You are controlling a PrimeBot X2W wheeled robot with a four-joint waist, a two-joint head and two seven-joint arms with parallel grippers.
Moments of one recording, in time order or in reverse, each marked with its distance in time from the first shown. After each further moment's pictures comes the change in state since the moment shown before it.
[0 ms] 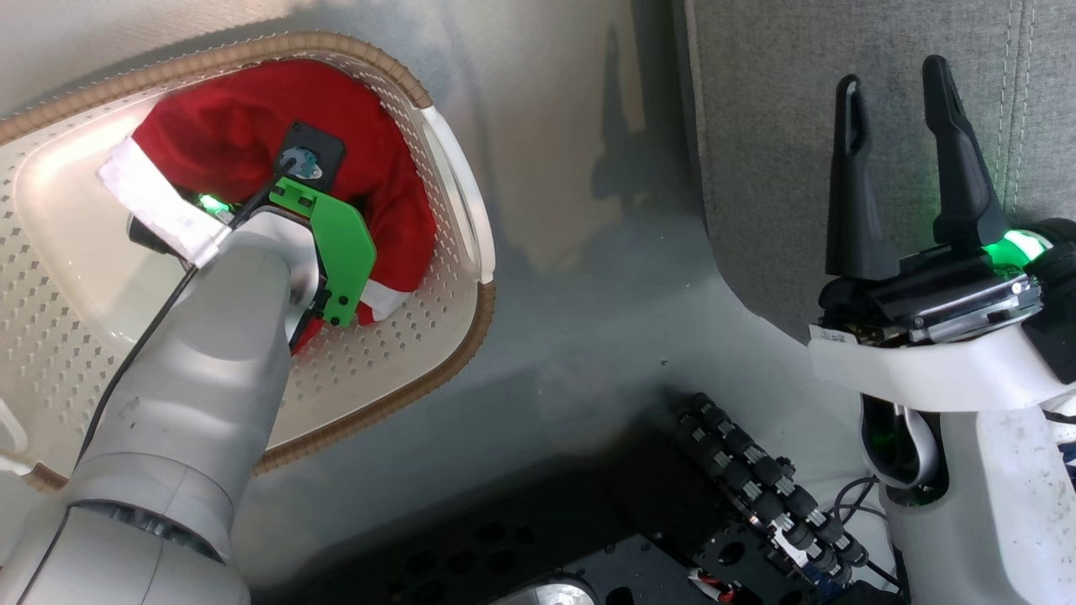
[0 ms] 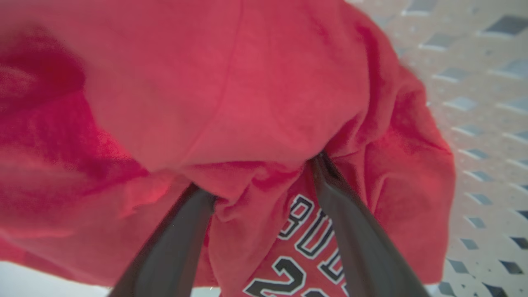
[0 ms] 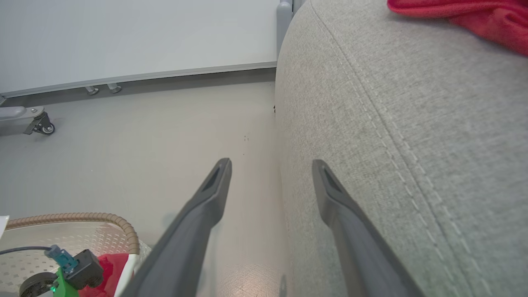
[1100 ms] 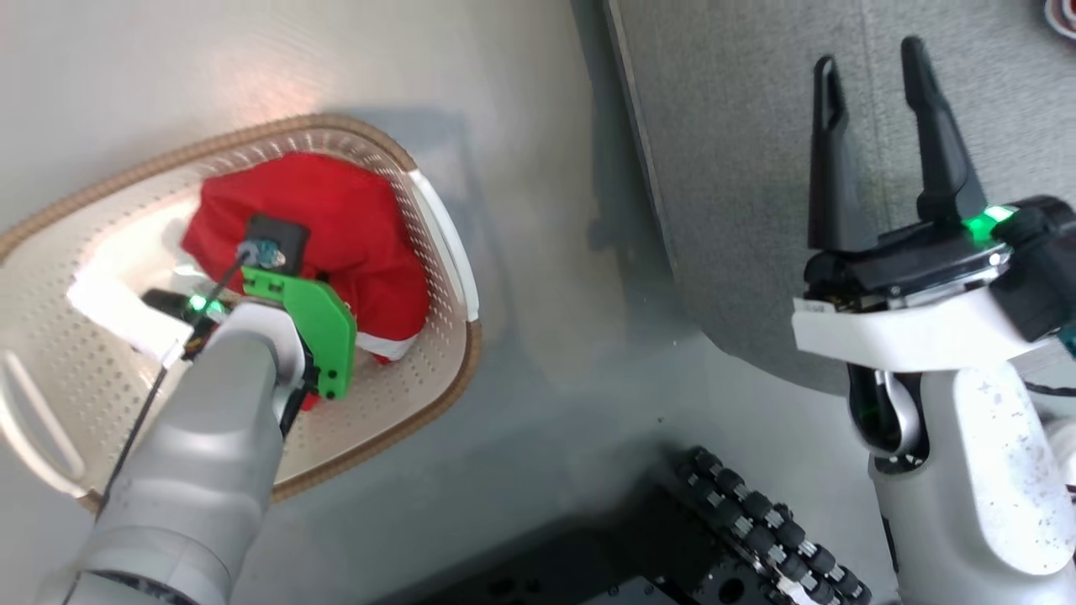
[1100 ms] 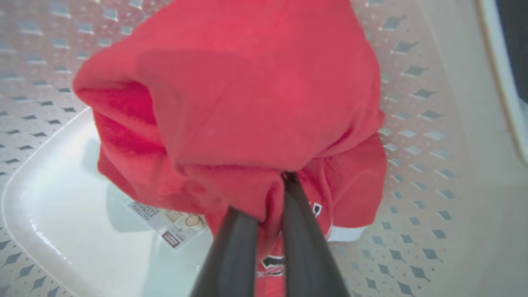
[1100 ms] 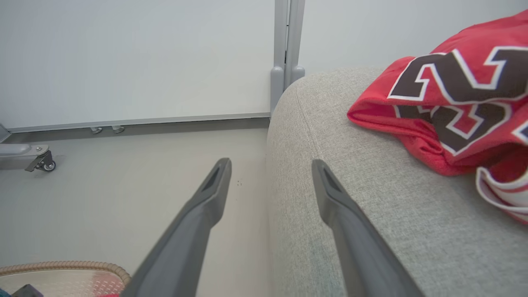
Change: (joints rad) left arm 0.149 0.029 0.029 0.004 -0.162 0.004 -0.102; right arm -0.068 0.002 -0.001 0.099 -0.037 0.000 0.000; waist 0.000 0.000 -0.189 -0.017
